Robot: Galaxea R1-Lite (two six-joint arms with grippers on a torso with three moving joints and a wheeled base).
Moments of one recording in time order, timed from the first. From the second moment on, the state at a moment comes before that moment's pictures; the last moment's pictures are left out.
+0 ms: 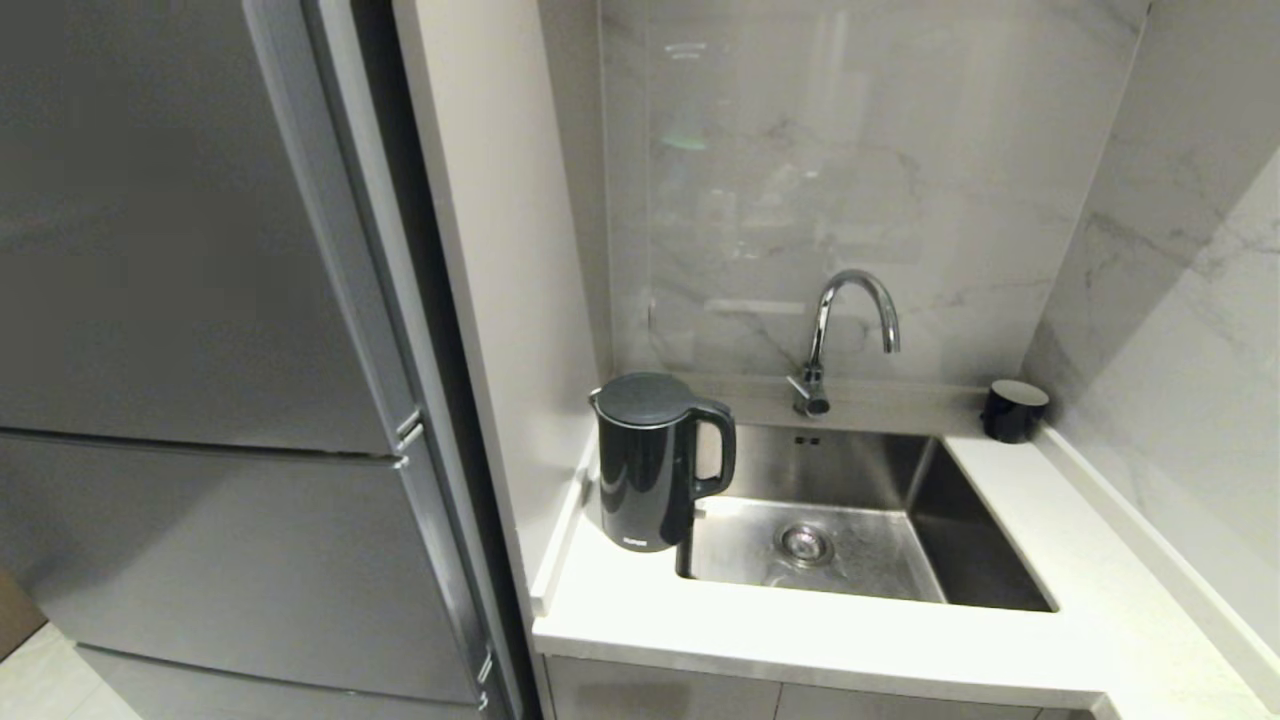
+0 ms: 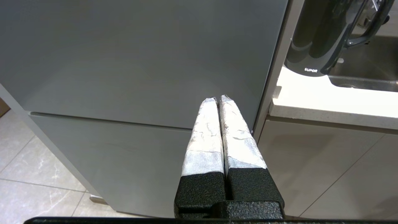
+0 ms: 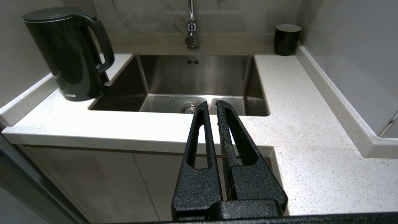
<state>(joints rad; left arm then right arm) 0.00 0.00 -0.07 0.16 0.01 0.00 0.00 0.00 0.00 0.00 0.00 0.00</state>
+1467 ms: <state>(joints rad) 0.00 0.00 -0.07 0.16 0.01 -0.01 0.00 0.00 0.00 0.00 0.00 0.00</state>
